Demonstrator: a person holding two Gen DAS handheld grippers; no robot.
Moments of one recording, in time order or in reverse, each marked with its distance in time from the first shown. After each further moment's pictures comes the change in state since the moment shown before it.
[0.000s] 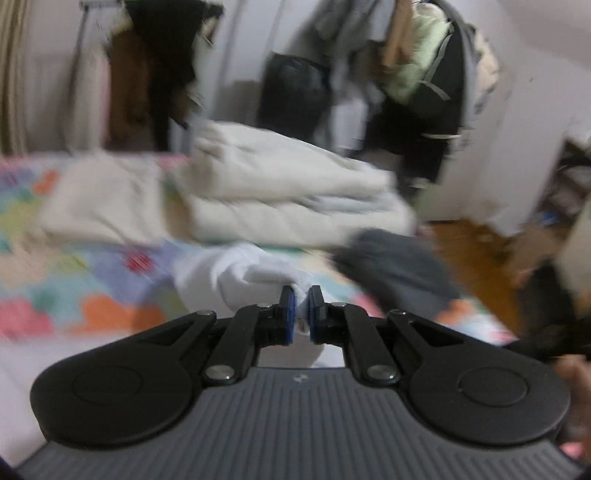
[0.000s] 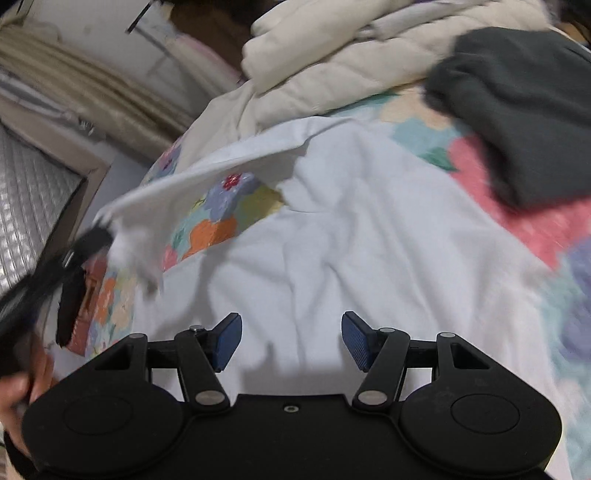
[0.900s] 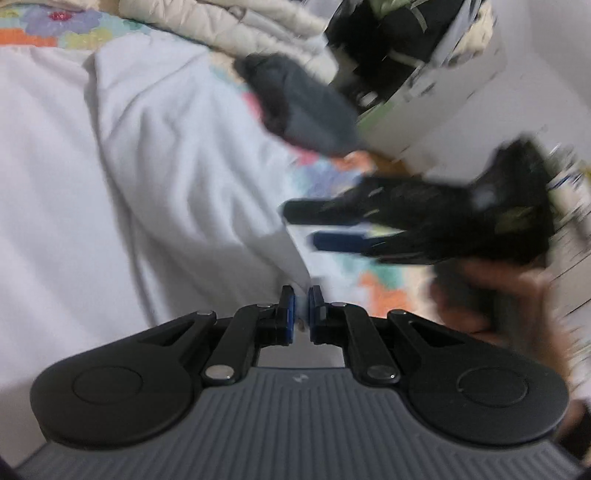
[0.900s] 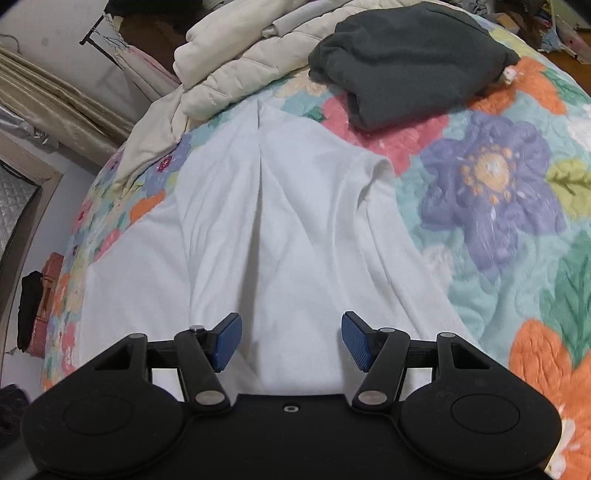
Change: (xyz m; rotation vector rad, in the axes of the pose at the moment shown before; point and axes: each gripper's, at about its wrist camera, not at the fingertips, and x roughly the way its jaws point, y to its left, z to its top) left arm 0.053 -0.085 -0.172 -0.182 0.333 -0.131; right arm -0.050 -0.047 -0.077 0.035 -0.020 -0.169
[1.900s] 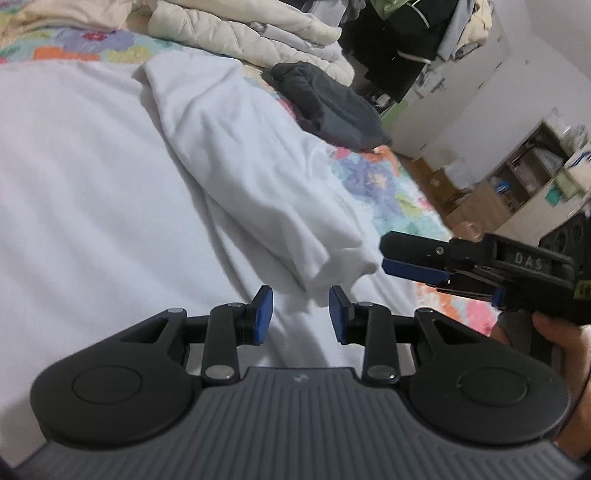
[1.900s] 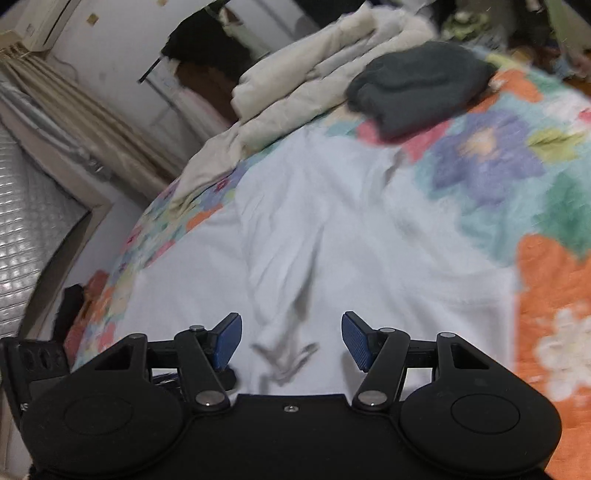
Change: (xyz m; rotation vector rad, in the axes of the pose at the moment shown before) left arm -0.045 0.025 -0.029 0.056 -0.057 0.056; right arm -0.033 0.002 -0.094 -0.027 -0.201 0.160
